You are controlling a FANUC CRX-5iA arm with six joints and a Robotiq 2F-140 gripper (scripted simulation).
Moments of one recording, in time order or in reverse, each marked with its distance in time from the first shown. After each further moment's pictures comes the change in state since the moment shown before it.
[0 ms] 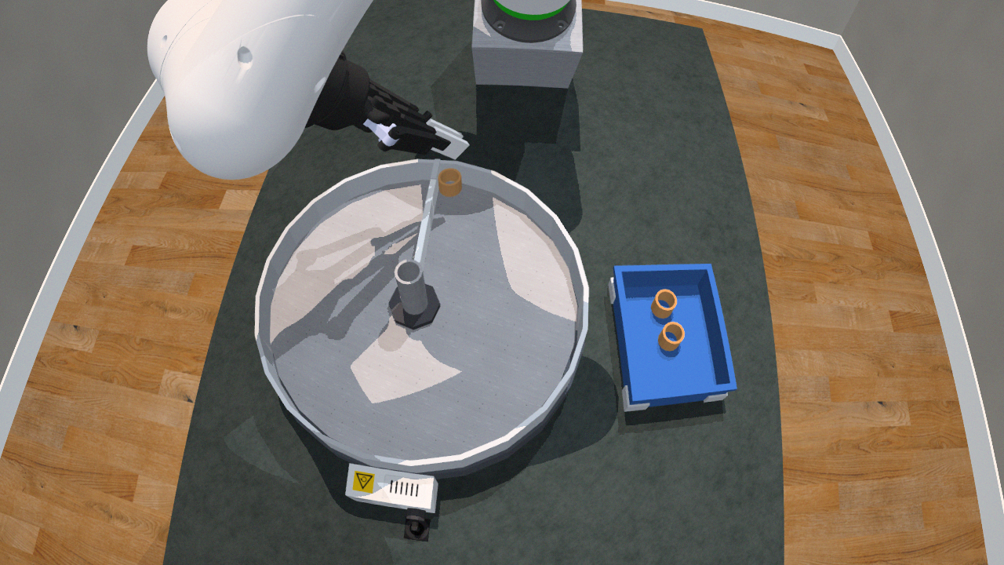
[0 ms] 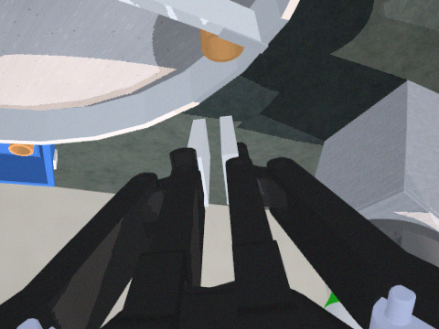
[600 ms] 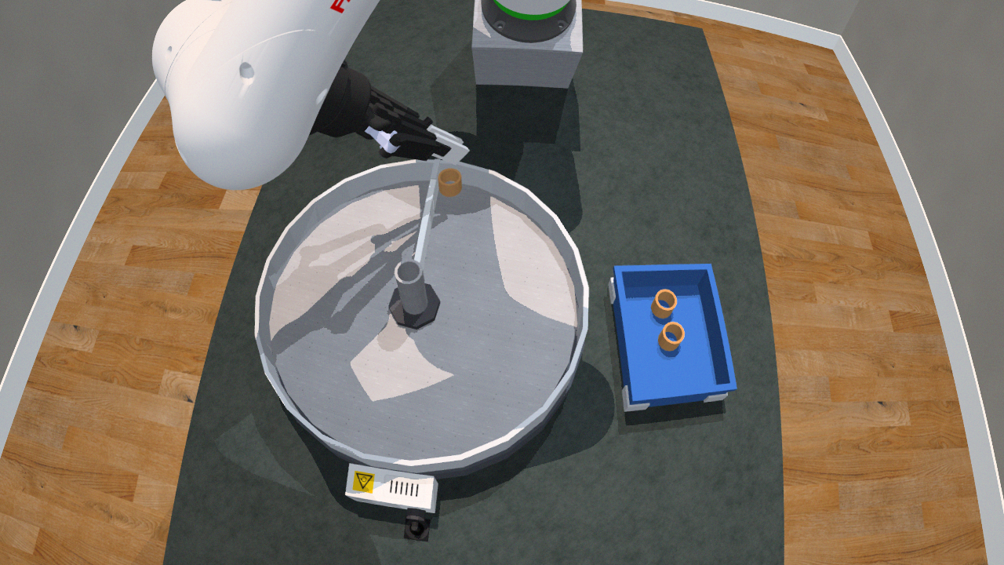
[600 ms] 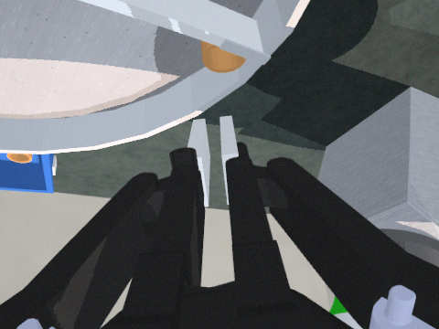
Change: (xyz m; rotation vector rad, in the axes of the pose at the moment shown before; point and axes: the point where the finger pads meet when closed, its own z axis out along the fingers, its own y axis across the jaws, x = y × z) arm 0.007 0.000 0.008 0.000 0.000 0.000
